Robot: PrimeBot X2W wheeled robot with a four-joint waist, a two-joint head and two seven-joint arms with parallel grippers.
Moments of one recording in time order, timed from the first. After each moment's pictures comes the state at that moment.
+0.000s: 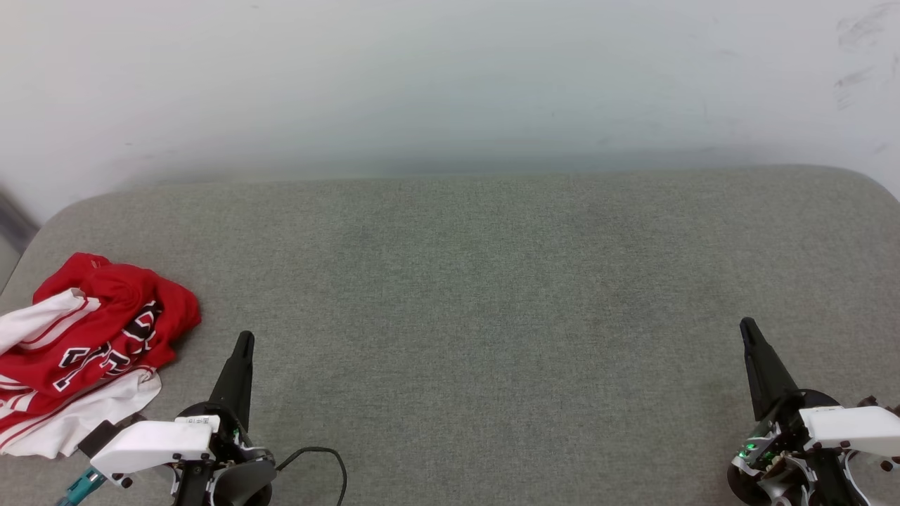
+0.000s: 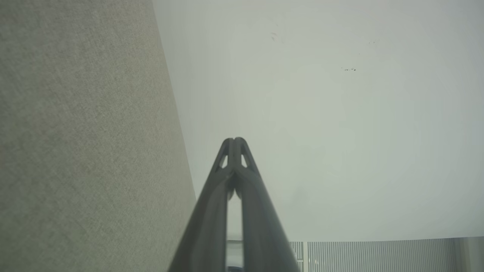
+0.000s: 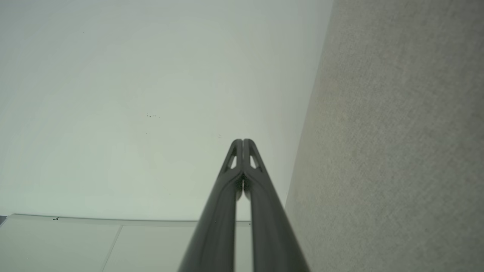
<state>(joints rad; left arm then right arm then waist) -0.11 0.05 0.11 0.25 -1.61 -0.13 0.11 -0.10 -0.05 -0.11 0.25 1.61 0.13 0.12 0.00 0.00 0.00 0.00</state>
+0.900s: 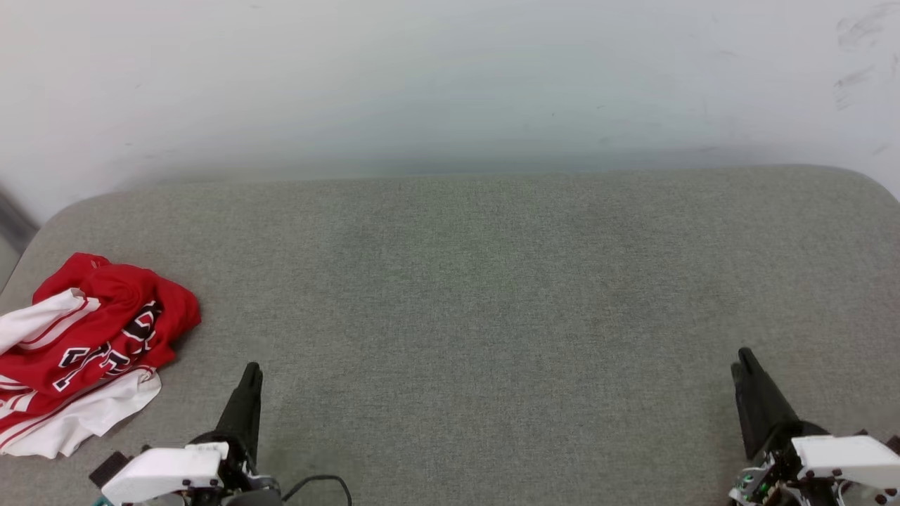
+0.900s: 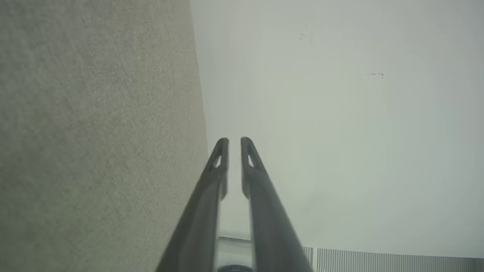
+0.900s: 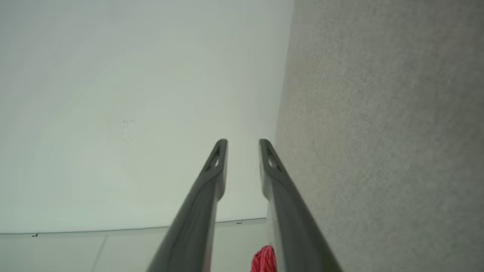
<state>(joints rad) -0.07 0.05 0.11 0.29 -1.61 -0.13 0.11 -0.06 -0.05 -0.11 0.29 1.61 0.13 0.11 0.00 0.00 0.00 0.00</state>
